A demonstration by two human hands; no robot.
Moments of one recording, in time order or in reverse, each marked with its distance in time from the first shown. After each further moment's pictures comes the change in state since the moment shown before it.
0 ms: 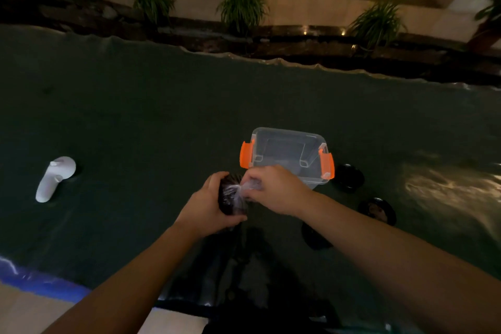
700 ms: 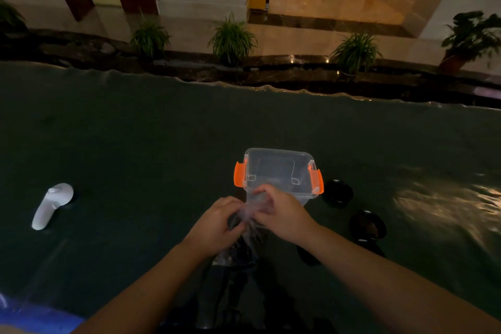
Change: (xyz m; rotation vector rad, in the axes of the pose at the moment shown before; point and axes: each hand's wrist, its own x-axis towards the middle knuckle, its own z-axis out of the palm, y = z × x) left_hand -0.011 0.042 0.000 -0.017 -0.018 0.374; right_hand -0.037 0.025 0.020 0.350 0.157 0.117
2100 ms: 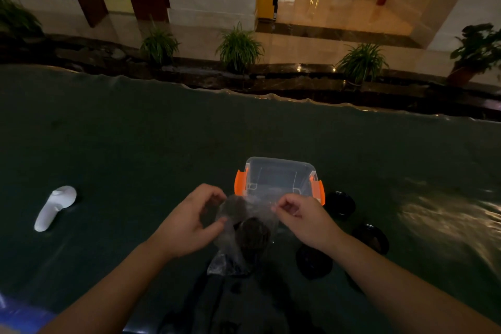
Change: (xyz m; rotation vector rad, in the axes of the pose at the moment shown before) left_hand -0.010 0.020 -0.065 -0.058 0.108 -0.021; right_hand -0.015 0.003 -0.044 -0.028 0.081 -0.056
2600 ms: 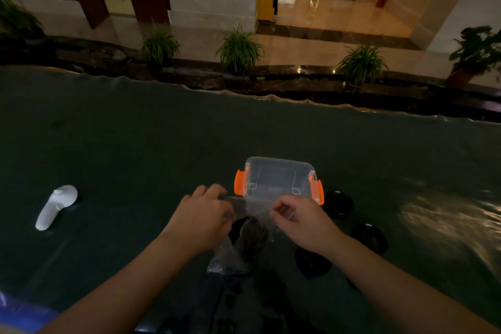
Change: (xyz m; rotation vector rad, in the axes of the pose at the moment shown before) left_hand 0.013 0.038 0.008 0.766 -0.211 -0.123; right_hand -0.013 -0.020 -0.003 -0.114 -0.034 -0.050
